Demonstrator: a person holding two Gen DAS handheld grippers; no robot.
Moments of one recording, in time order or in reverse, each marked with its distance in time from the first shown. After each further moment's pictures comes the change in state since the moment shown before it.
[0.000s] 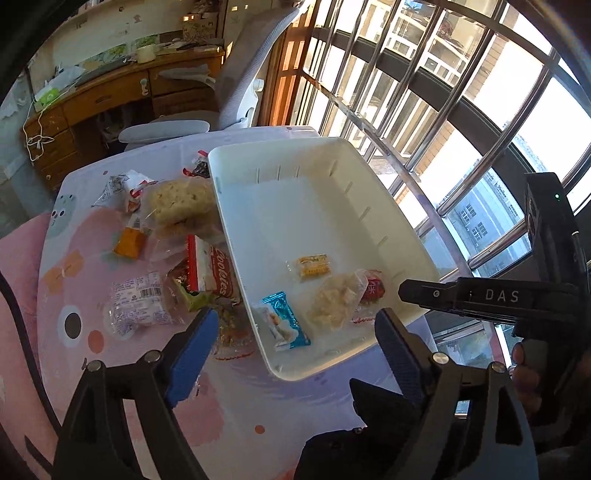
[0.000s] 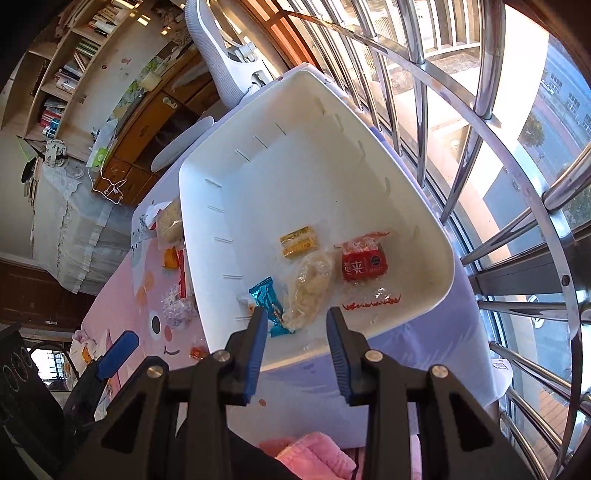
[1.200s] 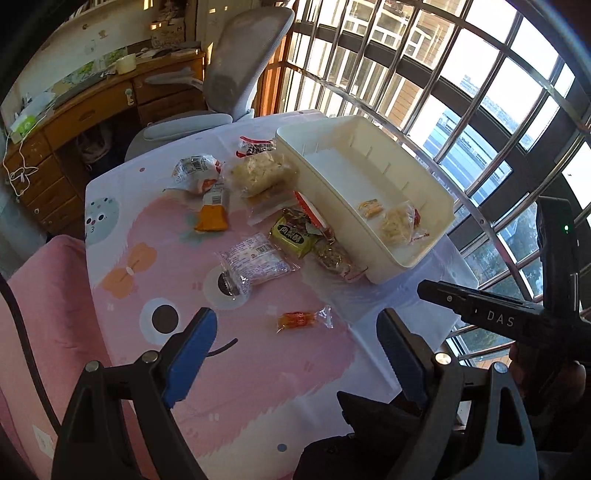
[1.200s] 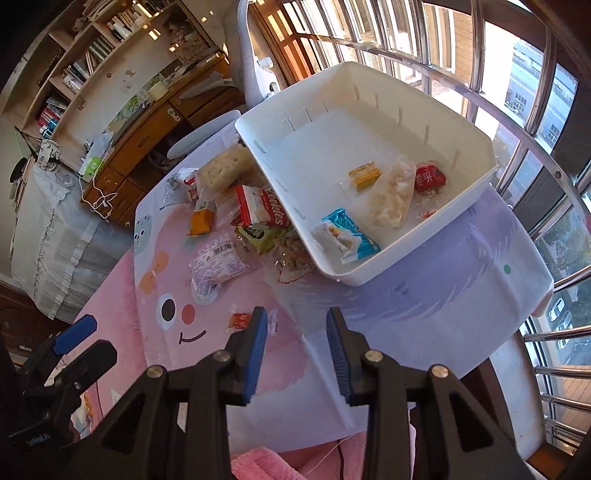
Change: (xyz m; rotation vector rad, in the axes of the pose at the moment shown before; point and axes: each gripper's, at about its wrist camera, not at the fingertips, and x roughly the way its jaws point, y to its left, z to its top) left arm -0.081 0.169 -0.038 0.228 0.064 -0.102; right arm 0.033 0.128 -0.144 0.045 -0.210 -0.111
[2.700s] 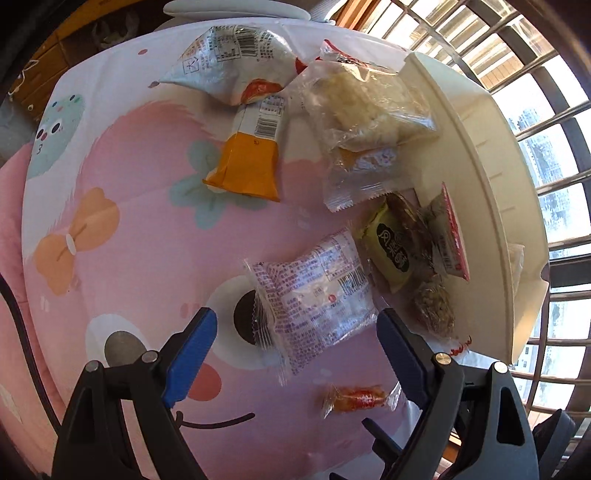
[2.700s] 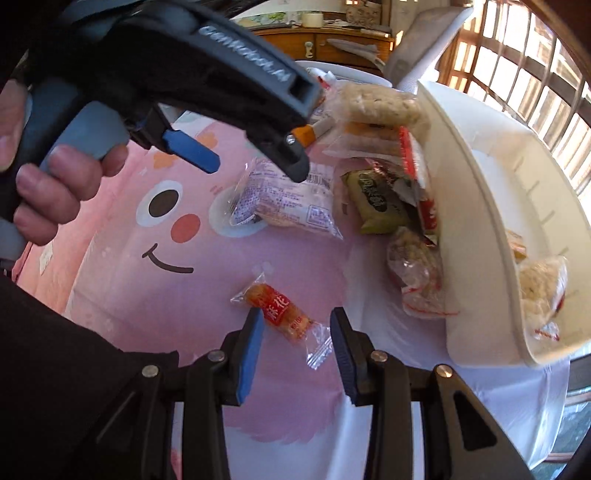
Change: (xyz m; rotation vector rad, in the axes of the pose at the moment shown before) left arm 0.192 0.094 0.046 -0.325 0.301 -0.007; right arm 0.130 0.076 -0.043 -0.726 0.026 -0.020
